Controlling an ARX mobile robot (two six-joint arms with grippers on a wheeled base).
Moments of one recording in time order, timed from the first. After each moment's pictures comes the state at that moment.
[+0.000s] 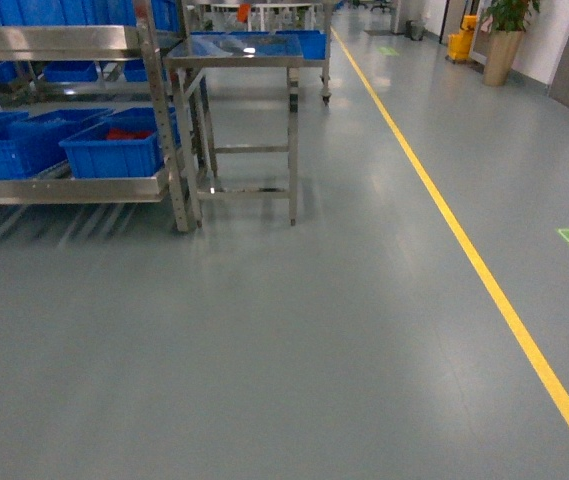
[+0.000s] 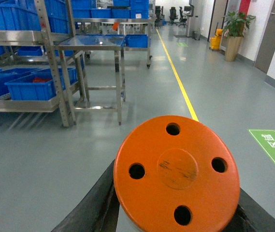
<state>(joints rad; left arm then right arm) 0.00 0.01 0.02 -0.01 0.00 0.00 0.00 0.00 0.01 -0.01 0.00 0.01</state>
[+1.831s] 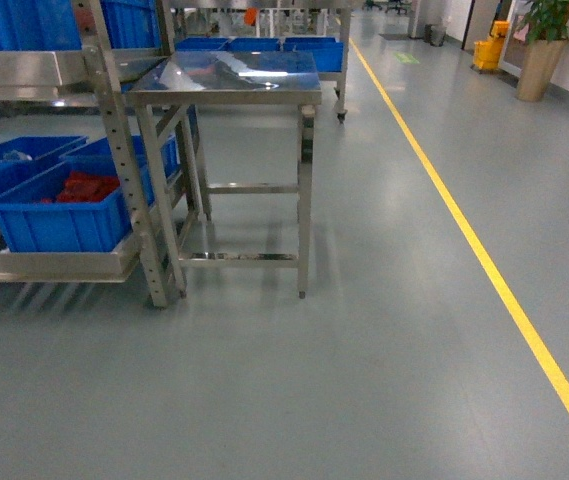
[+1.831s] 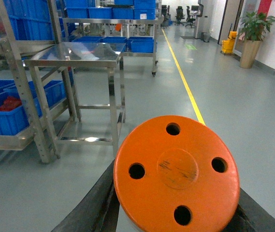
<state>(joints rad) 0.00 0.01 0.02 -0.01 0.00 0.00 0.00 0.00 0.01 -0.01 0.00 0.01</state>
